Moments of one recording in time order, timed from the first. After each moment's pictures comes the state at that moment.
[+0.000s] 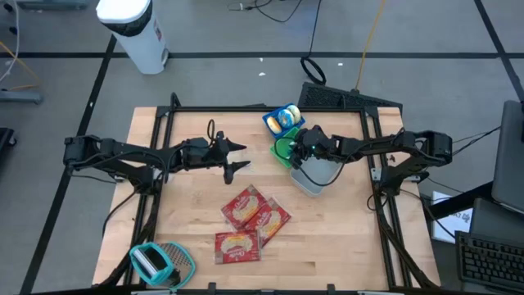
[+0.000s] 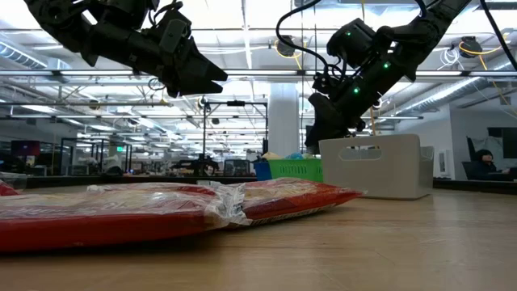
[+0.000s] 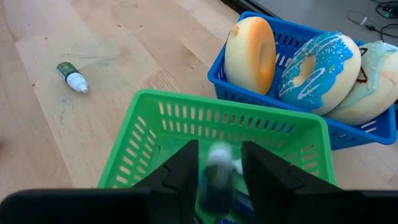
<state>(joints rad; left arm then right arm) 0.14 1.24 0.52 0.49 -0.09 -0.05 -0.28 1.48 0.70 0.13 0.28 0.22</state>
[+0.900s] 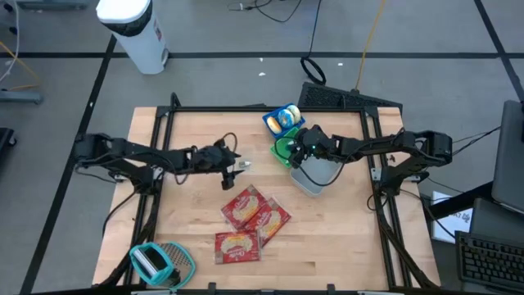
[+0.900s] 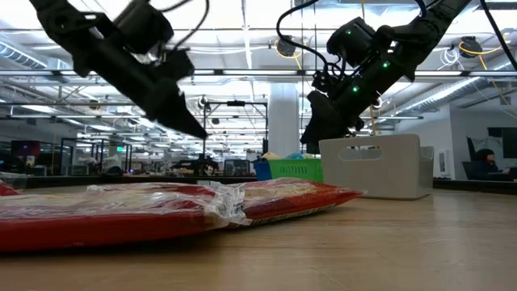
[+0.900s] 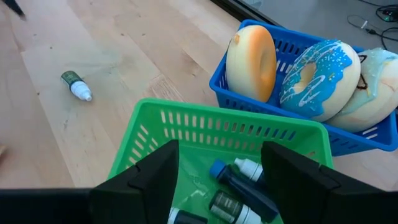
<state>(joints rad) 0.12 1.34 0.53 0.23 -0.16 0.04 -0.28 1.48 0.70 0.15 0.28 0.22</state>
